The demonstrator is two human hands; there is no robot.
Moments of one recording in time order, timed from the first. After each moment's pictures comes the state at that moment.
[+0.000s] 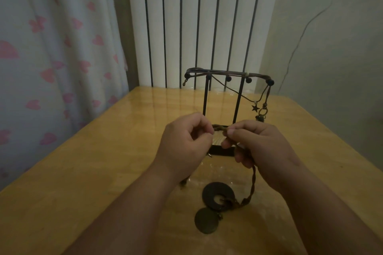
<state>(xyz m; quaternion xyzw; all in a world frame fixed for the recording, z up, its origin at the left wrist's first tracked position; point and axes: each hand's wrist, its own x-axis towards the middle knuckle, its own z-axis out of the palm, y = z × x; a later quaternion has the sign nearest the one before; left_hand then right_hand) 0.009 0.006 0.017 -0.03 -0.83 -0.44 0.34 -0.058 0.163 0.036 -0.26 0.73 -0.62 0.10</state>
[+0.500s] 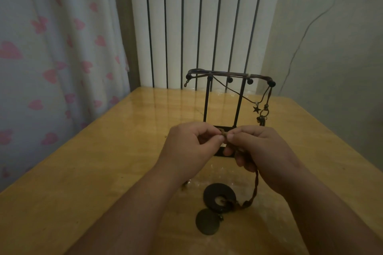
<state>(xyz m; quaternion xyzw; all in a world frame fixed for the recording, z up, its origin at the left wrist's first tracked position) 0.008 0.011 0.016 0.00 -0.85 -0.43 0.31 -0.060 0.163 0.034 -0.27 0.75 -0.59 0.13</state>
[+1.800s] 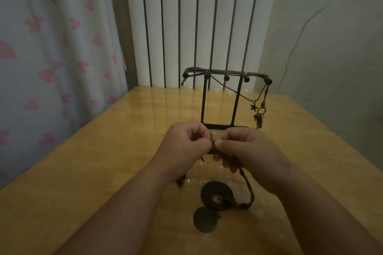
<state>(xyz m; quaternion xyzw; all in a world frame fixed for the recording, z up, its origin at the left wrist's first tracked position) 0.003 0.001 0.012 -0.02 -0.80 -0.56 0.23 -0.054 0.159 0.032 -0.33 0.76 -0.54 0.16</state>
